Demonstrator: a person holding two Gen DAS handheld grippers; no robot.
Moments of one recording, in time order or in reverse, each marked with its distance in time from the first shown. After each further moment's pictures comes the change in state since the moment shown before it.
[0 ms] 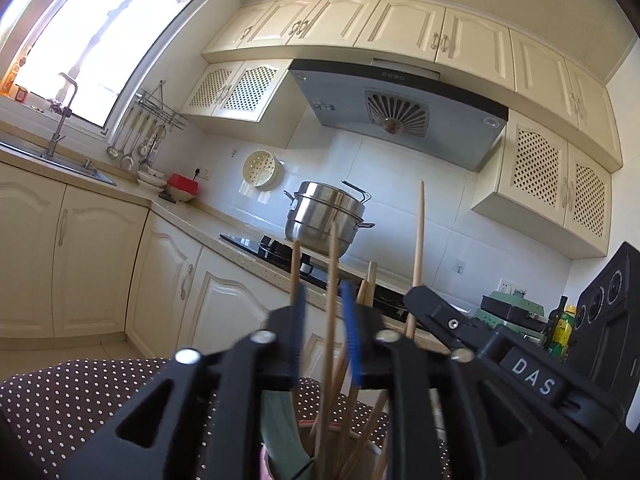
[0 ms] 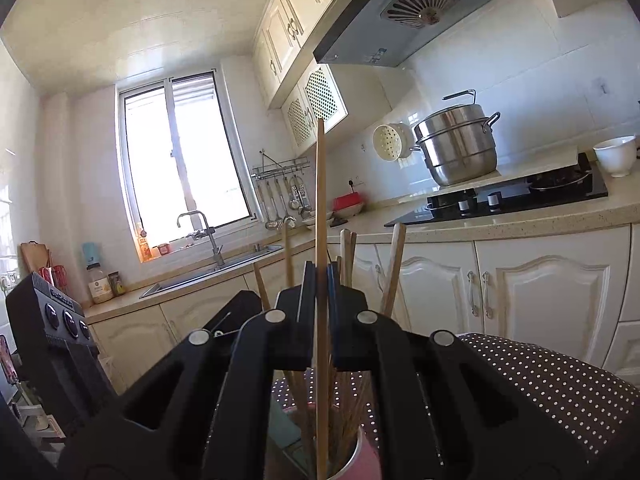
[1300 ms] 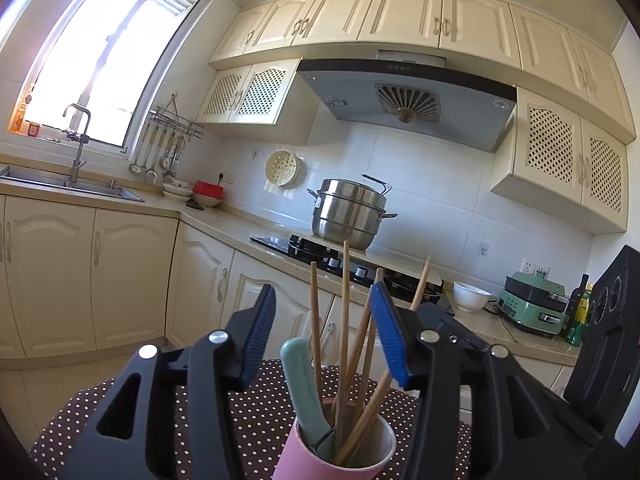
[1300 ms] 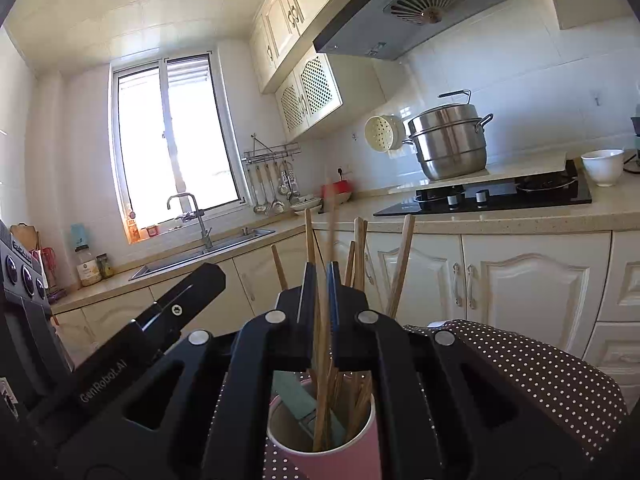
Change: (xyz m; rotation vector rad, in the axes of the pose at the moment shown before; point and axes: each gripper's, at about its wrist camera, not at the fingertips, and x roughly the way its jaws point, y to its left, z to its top) left arm -0.046 -0.022 0.027 0.092 0.050 0.122; right arm -0.021 0.026 0.000 -0.044 0.049 -0.063
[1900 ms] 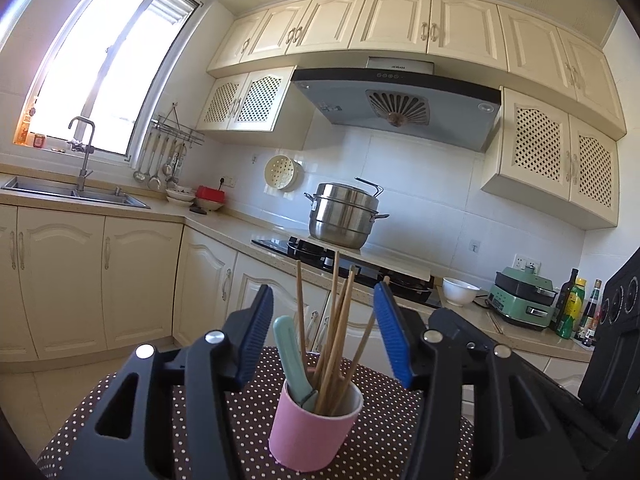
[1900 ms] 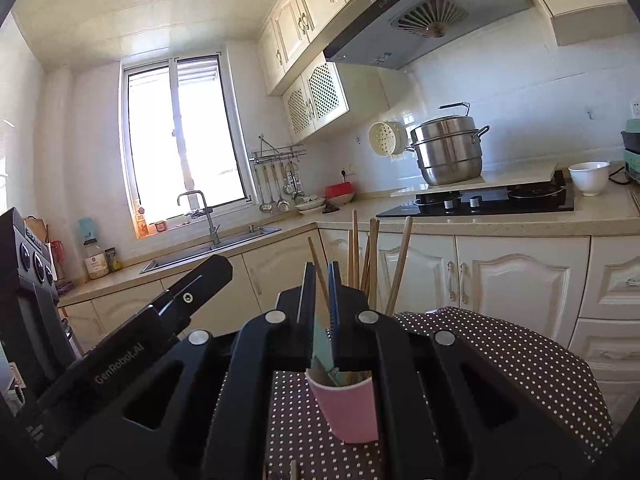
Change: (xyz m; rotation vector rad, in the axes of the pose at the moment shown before) left arm -0.071 -0.025 0.008 0.022 0.003 0.001; right arm -0.072 0.025 0.002 -0.022 0.006 0.002
